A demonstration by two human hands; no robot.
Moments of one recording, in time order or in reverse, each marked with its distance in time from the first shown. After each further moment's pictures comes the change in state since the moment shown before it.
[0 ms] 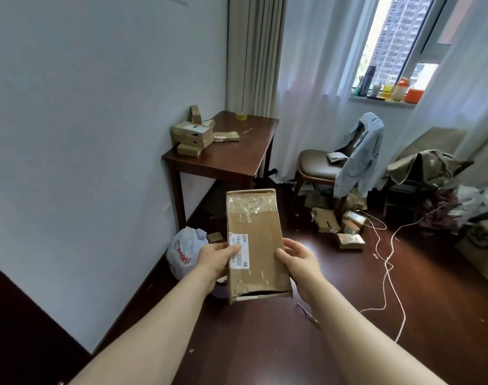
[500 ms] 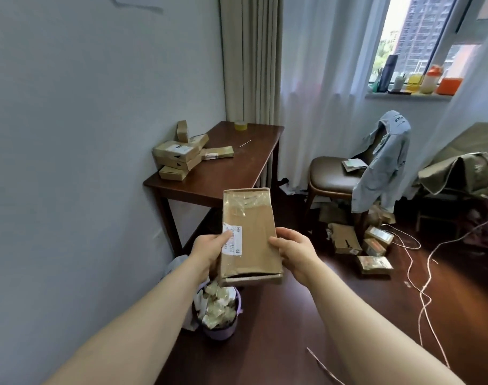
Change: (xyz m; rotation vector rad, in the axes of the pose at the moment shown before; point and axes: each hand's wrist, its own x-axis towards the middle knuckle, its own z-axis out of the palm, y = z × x) left_hand 0.186 0.103 0.125 0.085 0.138 0.071; right_hand 0.253 -0.085 -0.058 0.038 -0.144 0.082
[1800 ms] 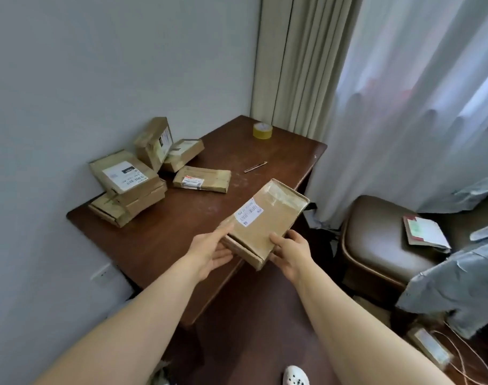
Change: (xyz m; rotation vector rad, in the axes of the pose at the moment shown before) left_hand 0.496 0.145 0.171 -0.360 0.136 -0.215; right_hand 0.574 -0.143 -0.025 0.167 -0.044 0.233
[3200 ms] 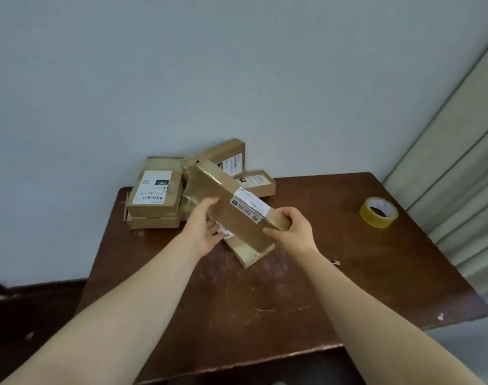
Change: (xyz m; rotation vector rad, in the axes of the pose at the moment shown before) left_hand 0.208 0.175 0.059 -0.712 0.597 0.242; right_hand 0.319 -0.173 0.187 -1.016 -0.860 -0.491
